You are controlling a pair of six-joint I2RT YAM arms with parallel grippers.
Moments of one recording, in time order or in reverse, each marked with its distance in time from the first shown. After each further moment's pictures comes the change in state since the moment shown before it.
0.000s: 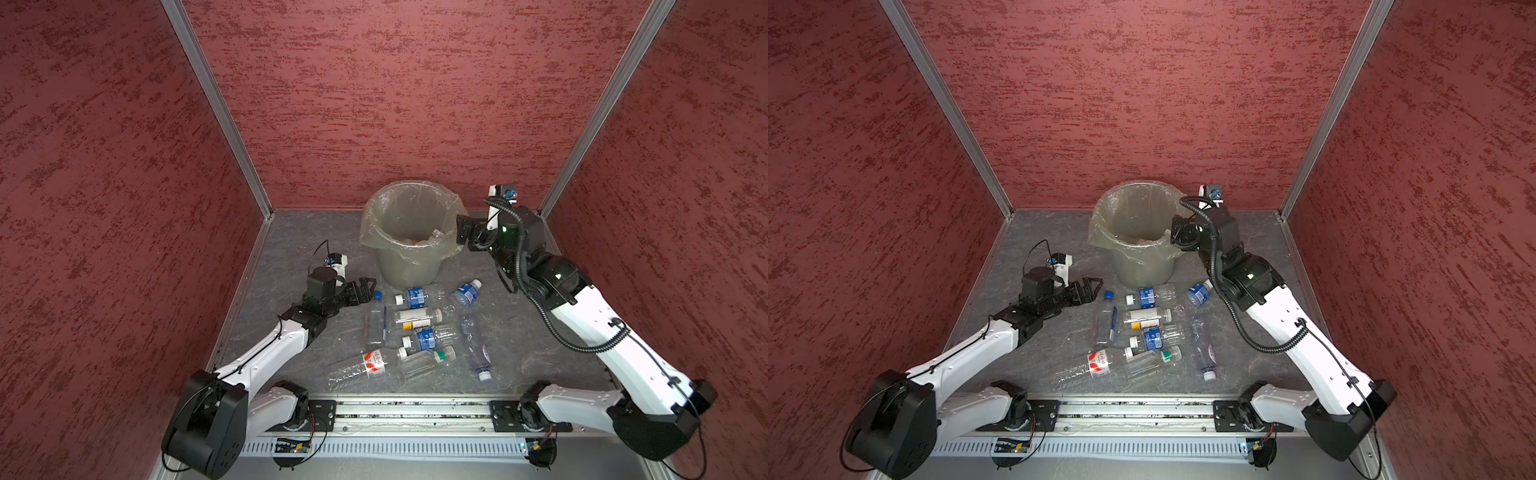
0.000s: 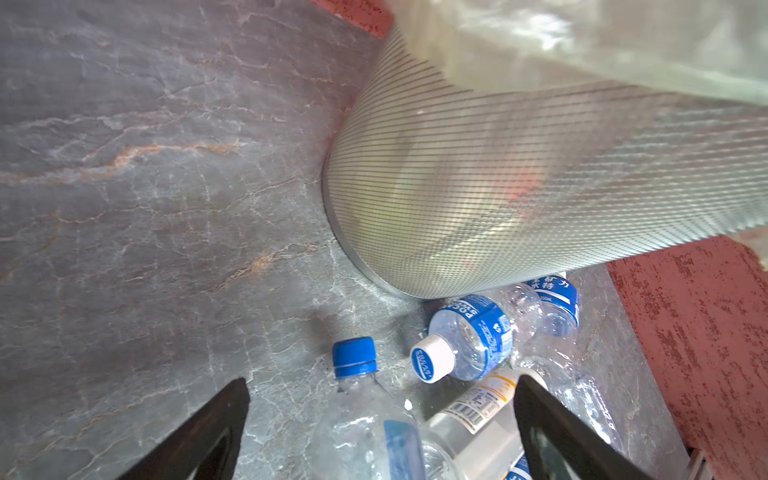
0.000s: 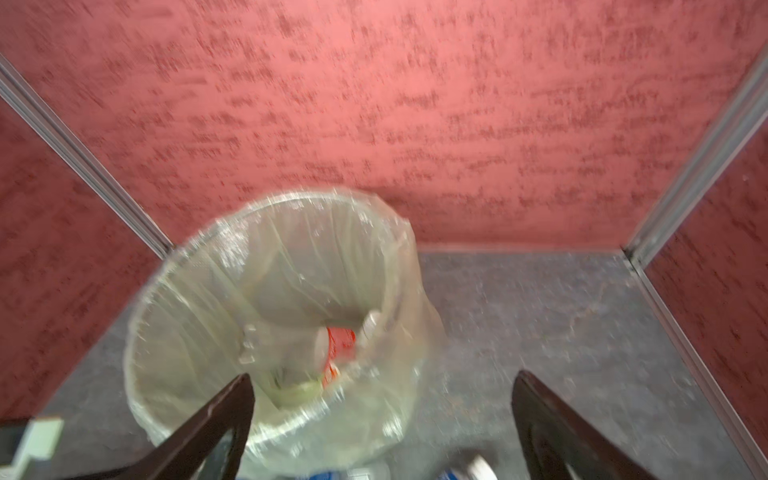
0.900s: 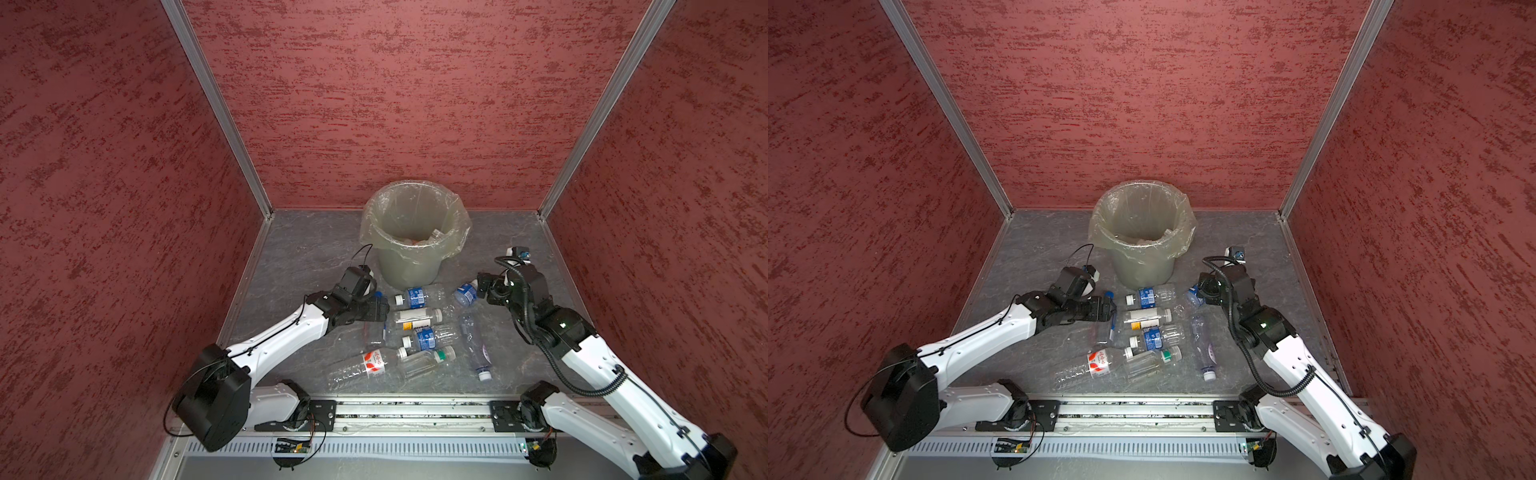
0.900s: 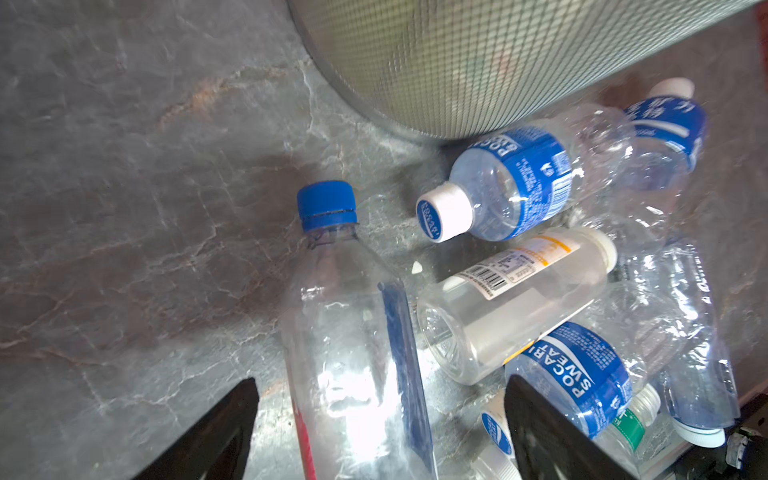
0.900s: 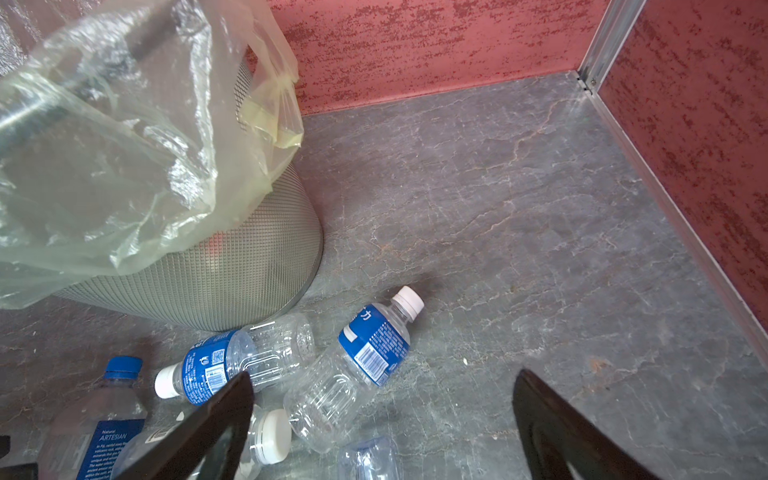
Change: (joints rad) left arm -0.224 0.212 0.283 -0.539 -0.127 0.024; right arm -0.105 -0.318 -0.532 -0.015 -0.063 0.144
